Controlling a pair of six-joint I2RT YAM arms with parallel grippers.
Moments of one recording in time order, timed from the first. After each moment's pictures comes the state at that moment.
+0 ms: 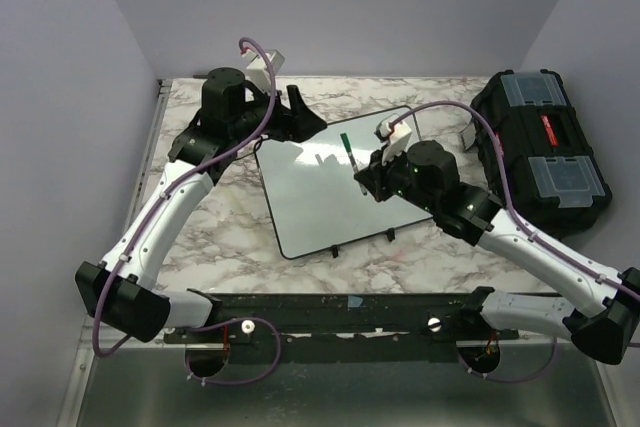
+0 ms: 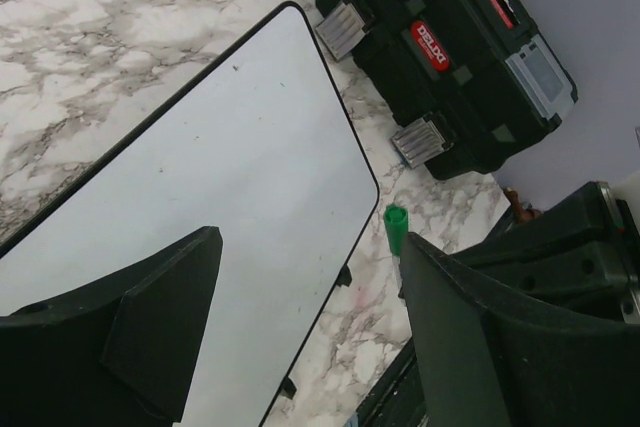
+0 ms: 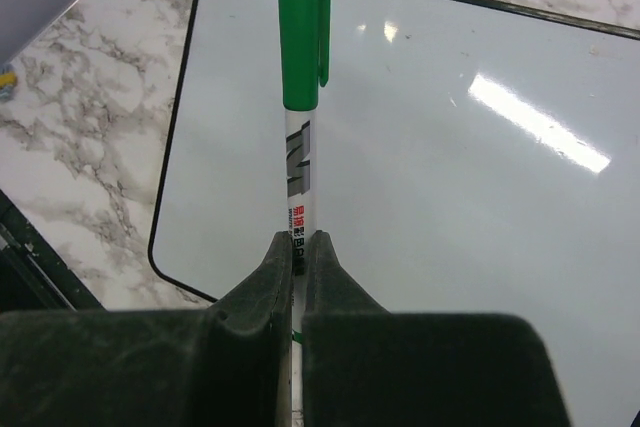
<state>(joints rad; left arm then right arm) -0.40 1.30 1.38 -0.35 0.49 -0.43 0.79 1.10 1.01 -0.26 0.05 0.16</state>
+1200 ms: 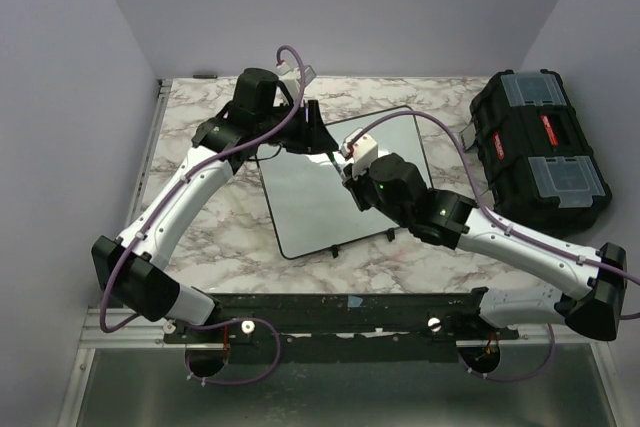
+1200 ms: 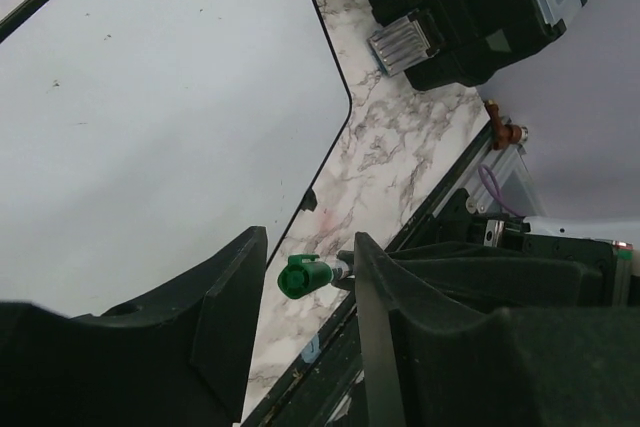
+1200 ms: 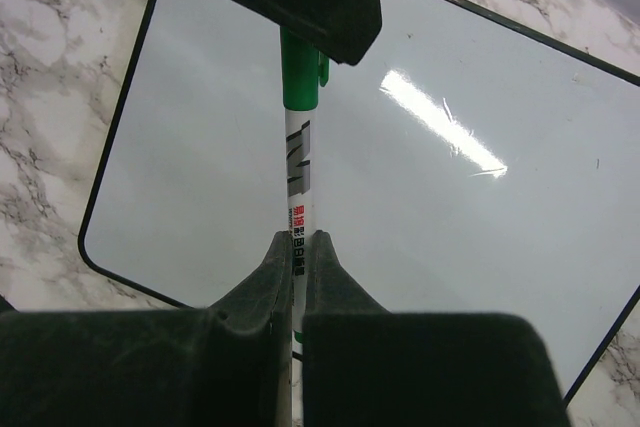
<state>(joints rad) -0.49 1.43 1.49 -0.58 0.54 -0.43 1.02 1.22 1.08 -0.29 0.36 0.01</state>
